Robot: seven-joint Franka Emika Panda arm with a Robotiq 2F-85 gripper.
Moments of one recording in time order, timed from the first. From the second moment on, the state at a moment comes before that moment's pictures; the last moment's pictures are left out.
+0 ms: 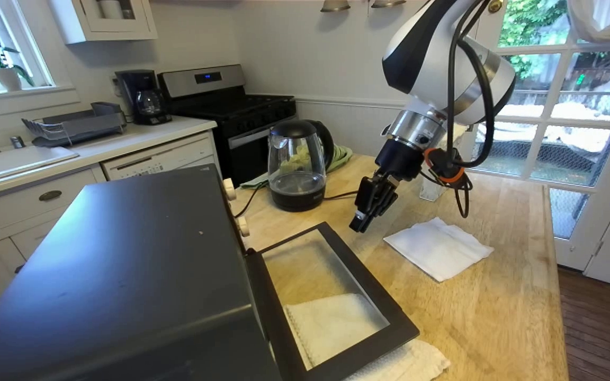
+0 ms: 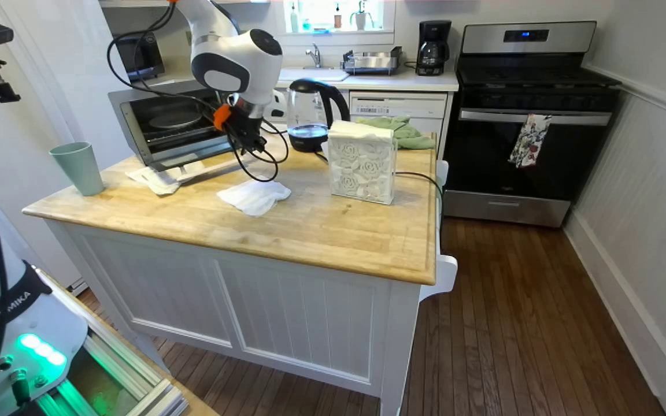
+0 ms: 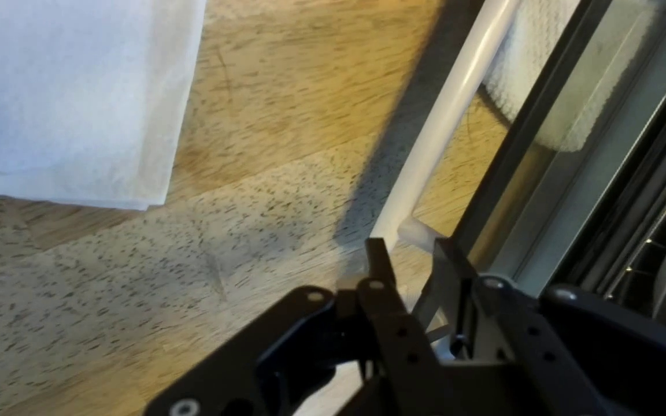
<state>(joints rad) 0.02 0.35 0.02 -2.13 0.98 2.40 -0.86</state>
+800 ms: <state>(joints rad) -0.03 0.49 0.07 -2.01 1.17 2.40 -0.90</state>
